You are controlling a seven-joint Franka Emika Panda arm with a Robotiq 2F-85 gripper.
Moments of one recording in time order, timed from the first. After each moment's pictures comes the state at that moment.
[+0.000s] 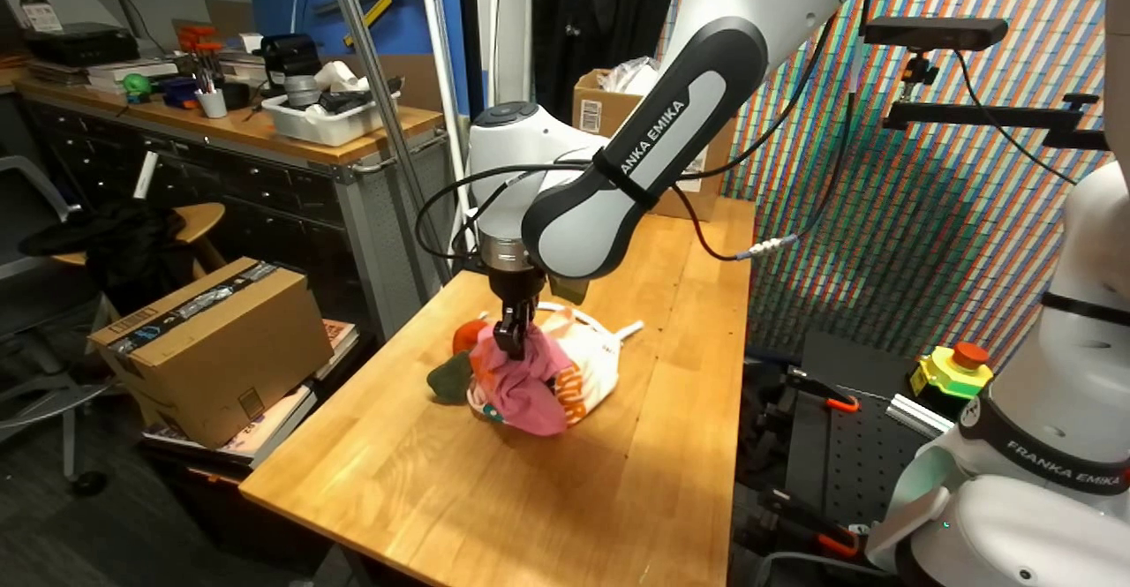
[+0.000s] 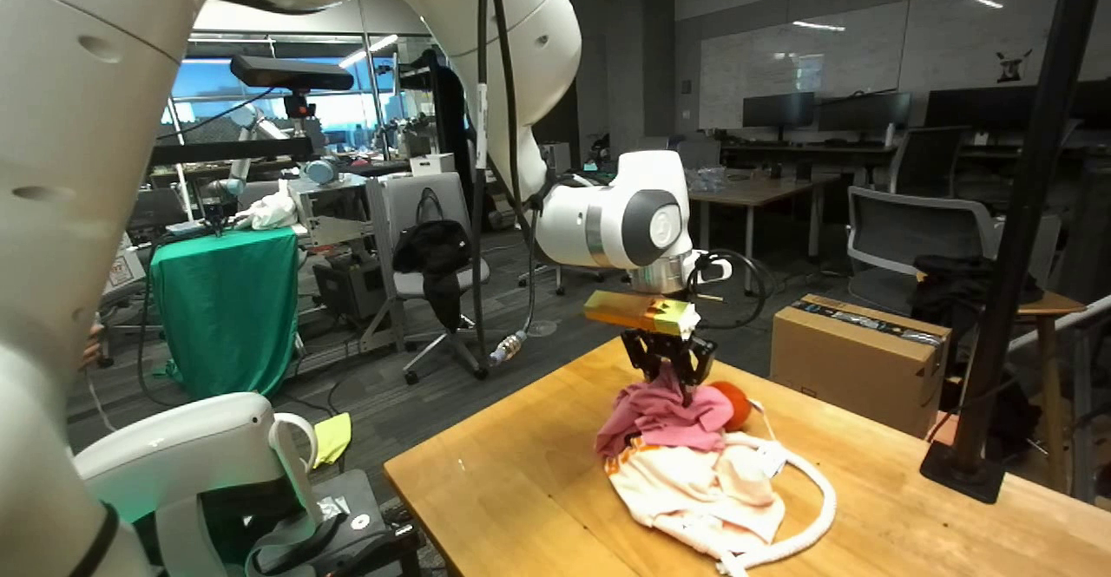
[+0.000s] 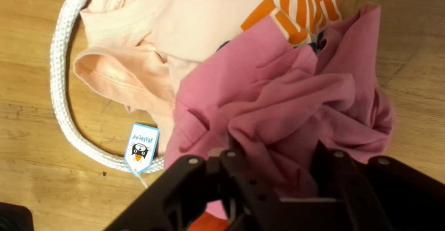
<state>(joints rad) 0.15 0.49 0.04 -2.03 -0.22 2.54 0.06</state>
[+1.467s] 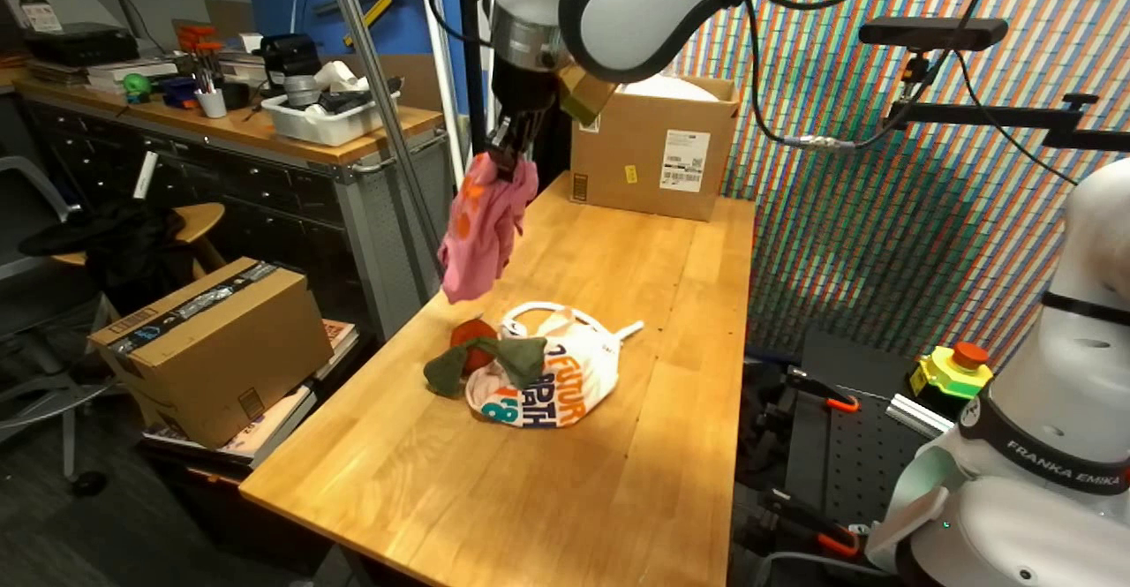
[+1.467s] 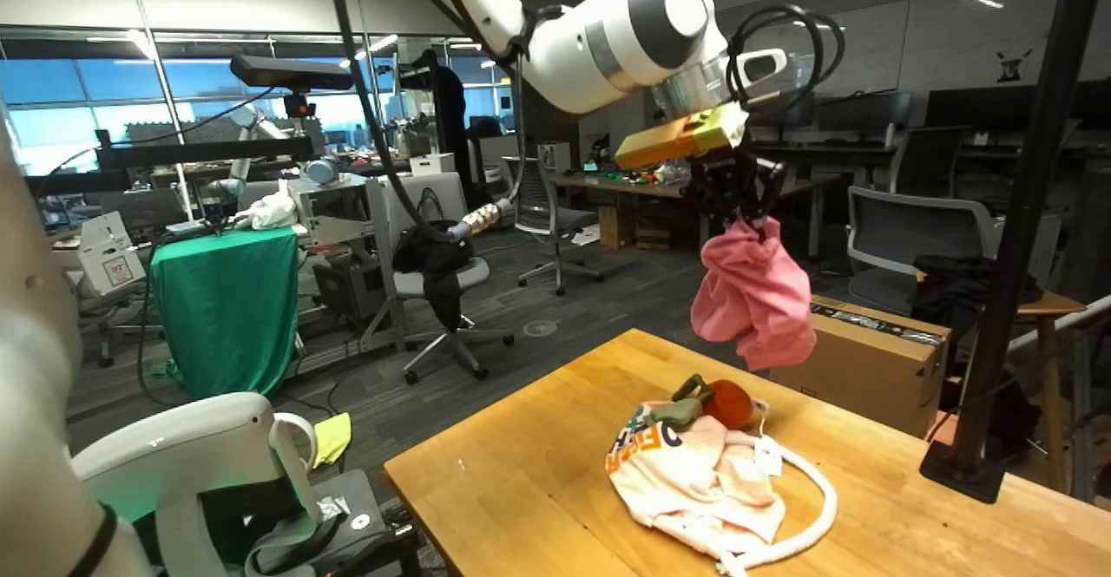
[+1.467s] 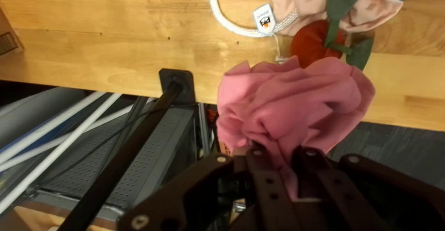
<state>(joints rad) 0.14 0.10 -0.03 -2.02 -0.35 2.44 0.15</state>
